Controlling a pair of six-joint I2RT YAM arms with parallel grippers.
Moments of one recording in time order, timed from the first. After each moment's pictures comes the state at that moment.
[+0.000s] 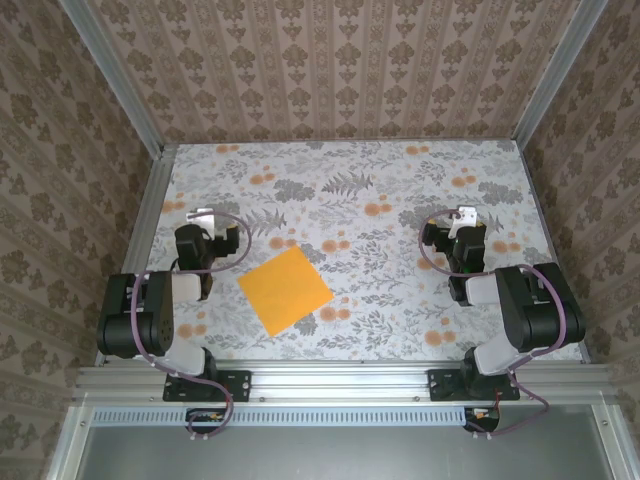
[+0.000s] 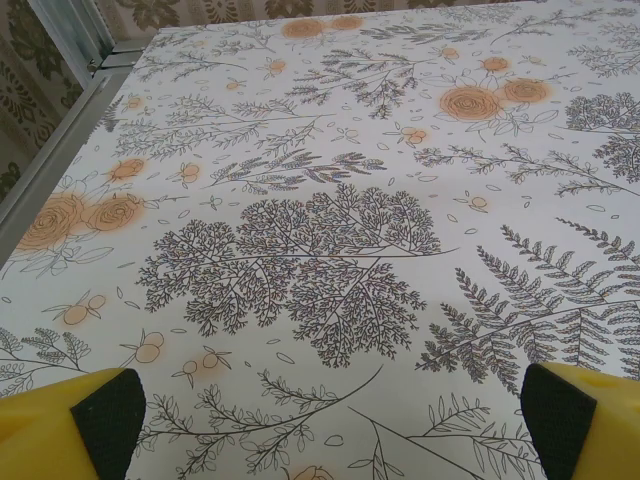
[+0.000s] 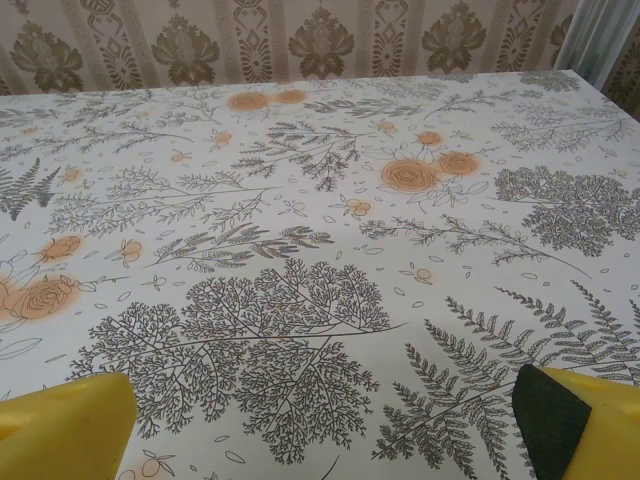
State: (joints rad) left arm -0.01 1.52 0.41 0.69 0.00 0.07; right arm 0.03 1.55 0.35 0.88 0.17 0.05
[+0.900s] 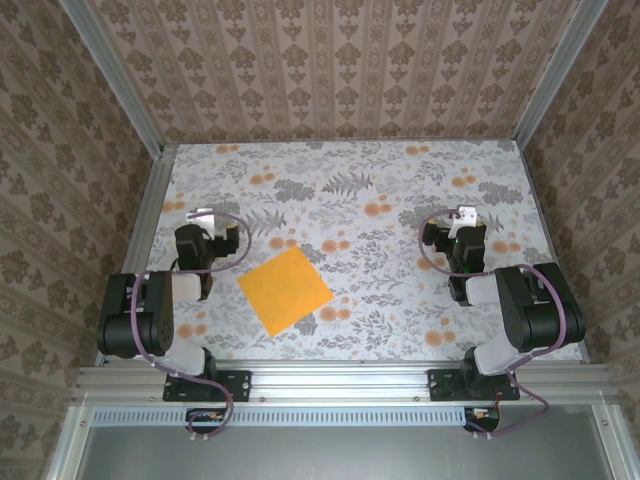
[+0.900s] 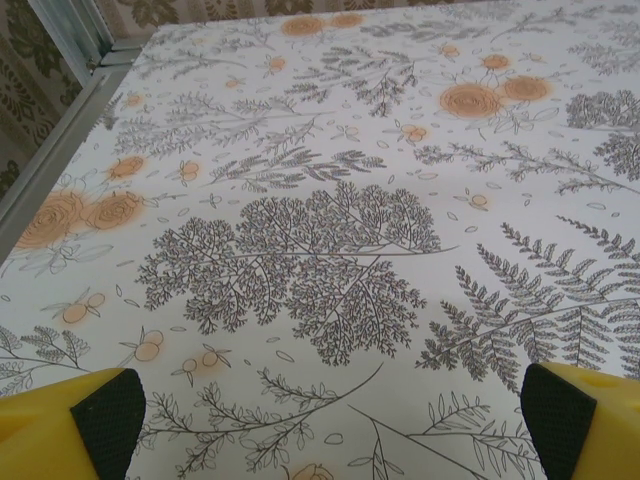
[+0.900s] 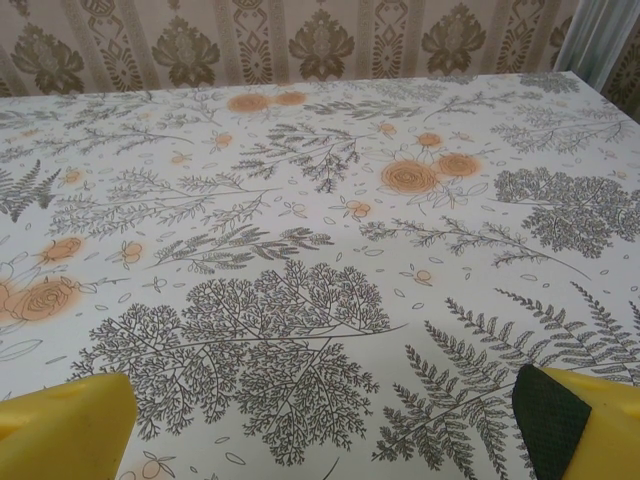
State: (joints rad) left arm -0.01 1.52 0.42 0.67 0.00 0.07; right arm 0.03 1.55 0.34 0.90 0.17 0.05
